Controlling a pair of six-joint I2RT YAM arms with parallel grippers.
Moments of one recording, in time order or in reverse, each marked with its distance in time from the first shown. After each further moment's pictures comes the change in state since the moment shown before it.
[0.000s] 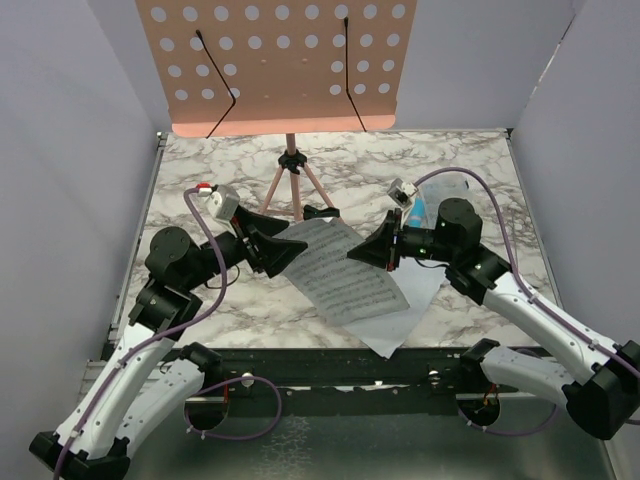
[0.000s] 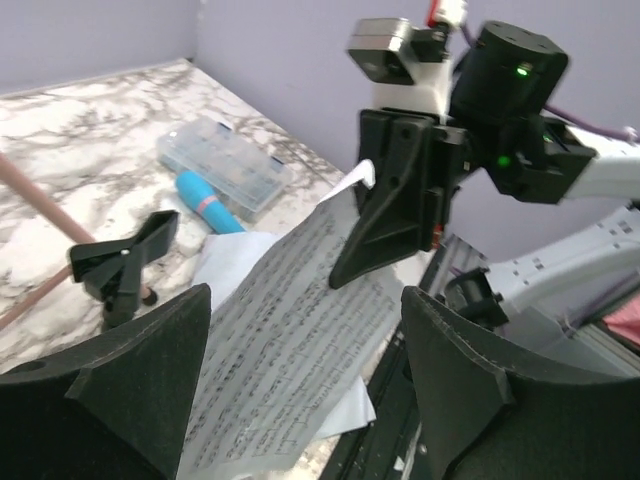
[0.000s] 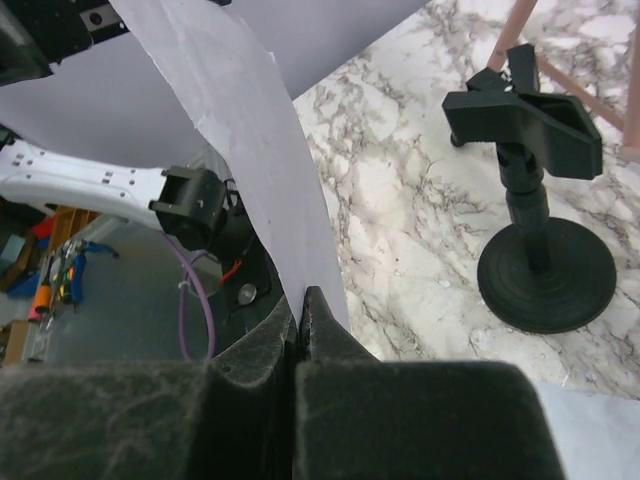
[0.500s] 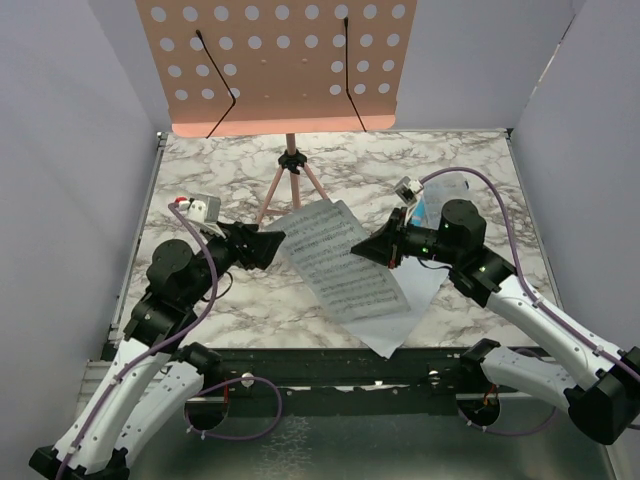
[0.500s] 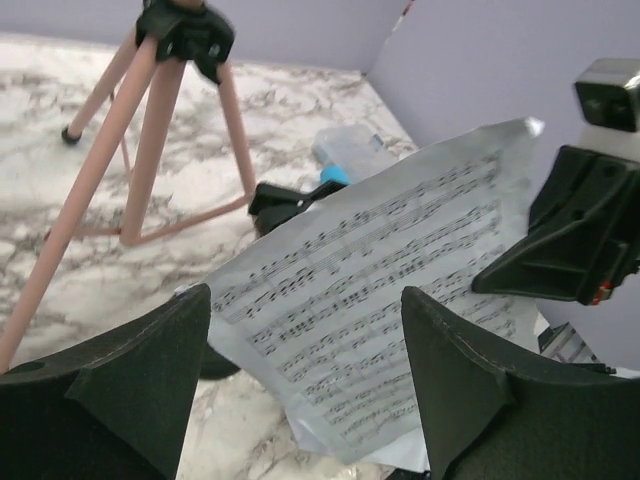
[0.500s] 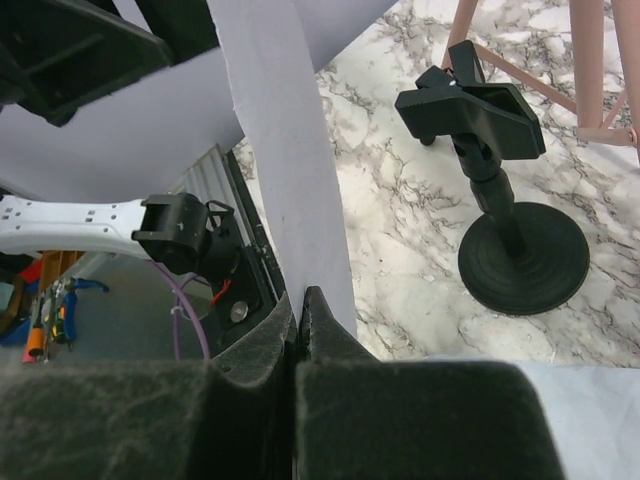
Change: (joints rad) left arm -0.001 -0.117 -0.058 -0.161 -0.422 -0.021; right arm -0.008 -0.048 -0.001 -0.047 0.122 0.053
